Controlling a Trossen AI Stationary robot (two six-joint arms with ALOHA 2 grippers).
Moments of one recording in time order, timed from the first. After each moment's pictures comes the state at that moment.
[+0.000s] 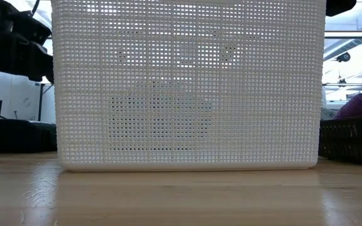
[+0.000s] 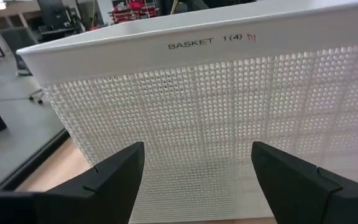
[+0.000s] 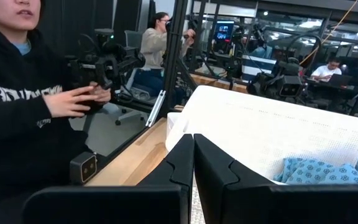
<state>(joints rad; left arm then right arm) 0.11 0.09 0.05 -0.10 -0.03 0.15 0.72 0.66 0.29 0.40 0.39 -0.12</state>
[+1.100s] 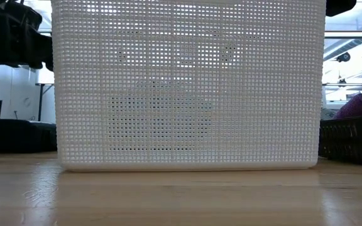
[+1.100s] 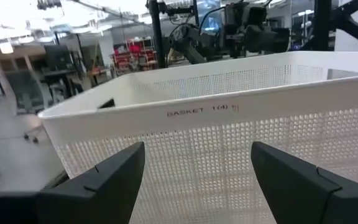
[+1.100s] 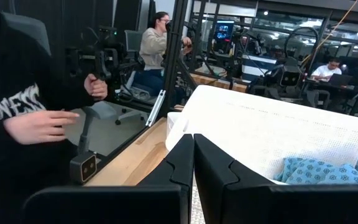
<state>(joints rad) 0.11 0.00 0.04 -0.01 0.01 0.16 0.72 0.66 0.29 0.39 0.39 -0.12</state>
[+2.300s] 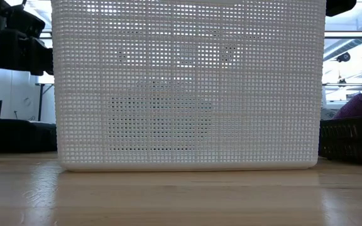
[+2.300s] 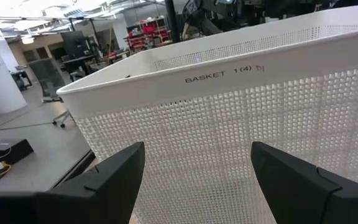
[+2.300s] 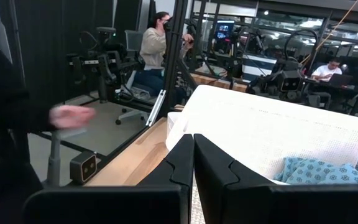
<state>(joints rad) 0.11 0.01 0.05 -0.09 -0.07 0.23 0.72 0.66 0.29 0.39 0.39 -0.12</state>
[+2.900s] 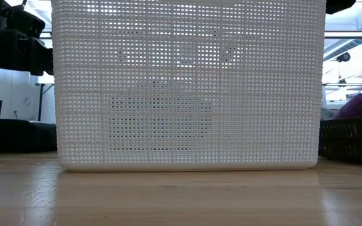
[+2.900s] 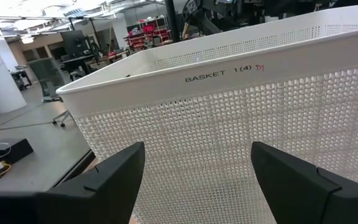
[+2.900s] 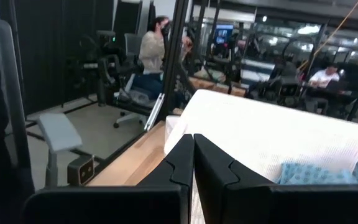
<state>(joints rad) 0.11 0.01 0.05 -0.09 -0.07 0.23 0.72 0.66 0.29 0.40 0.39 -0.14</state>
